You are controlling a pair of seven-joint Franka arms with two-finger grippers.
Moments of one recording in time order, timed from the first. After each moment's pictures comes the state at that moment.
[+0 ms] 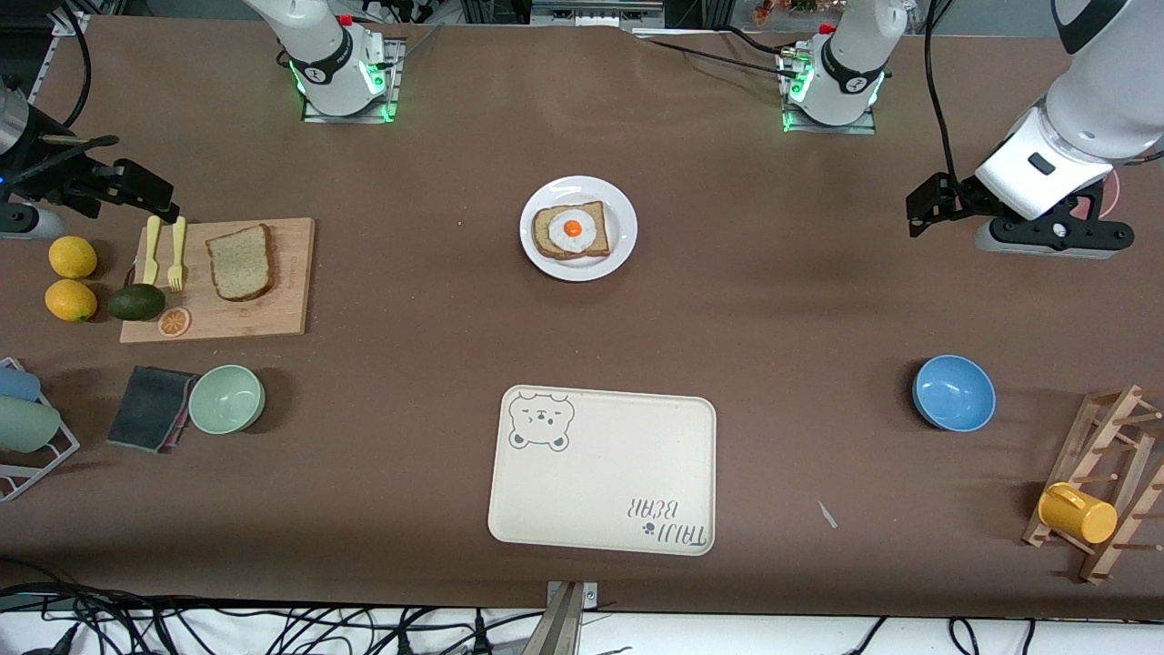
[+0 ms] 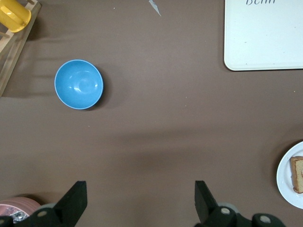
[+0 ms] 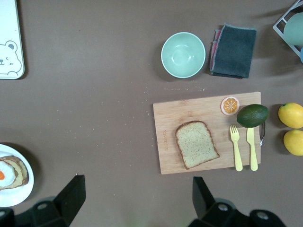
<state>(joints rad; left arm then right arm) 0.03 -0.02 -0.17 -1.70 0.02 1.64 -0.07 0.03 0.00 0.00 -1.61 0.00 1.56 0.08</state>
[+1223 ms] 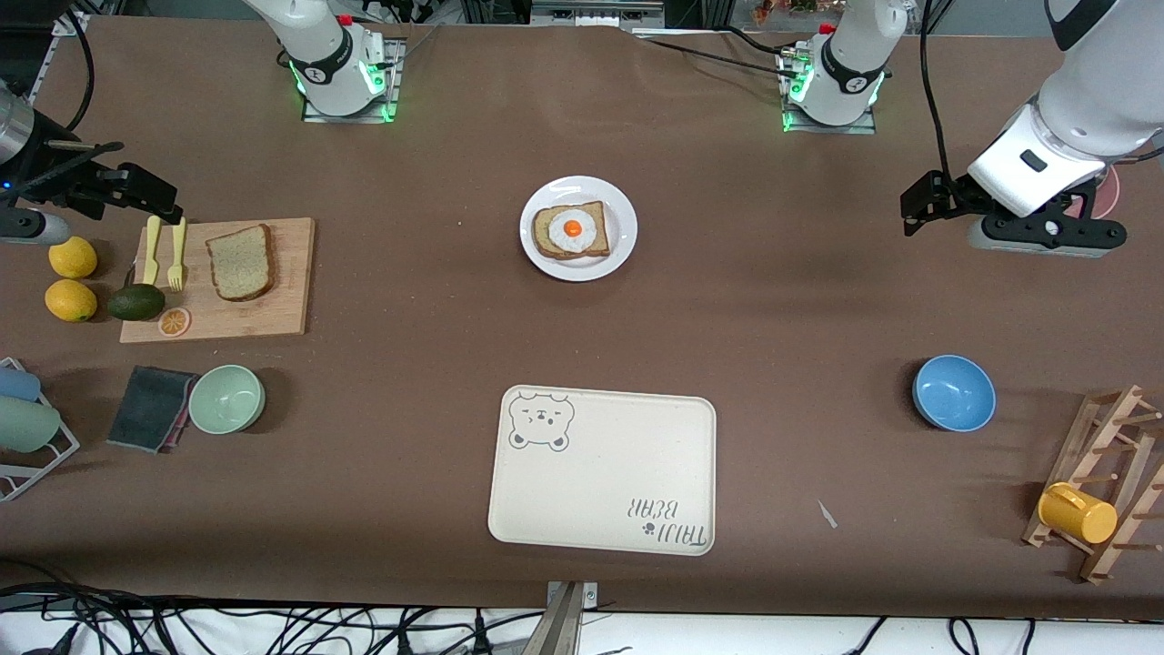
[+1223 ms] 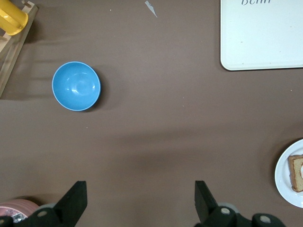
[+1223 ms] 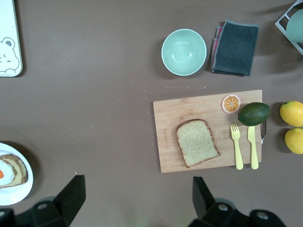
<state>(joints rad) 0.02 -0.02 -0.18 -1.70 0.02 1.64 -0.07 0.03 0.01 0.00 -1.61 0.00 1.55 0.08</state>
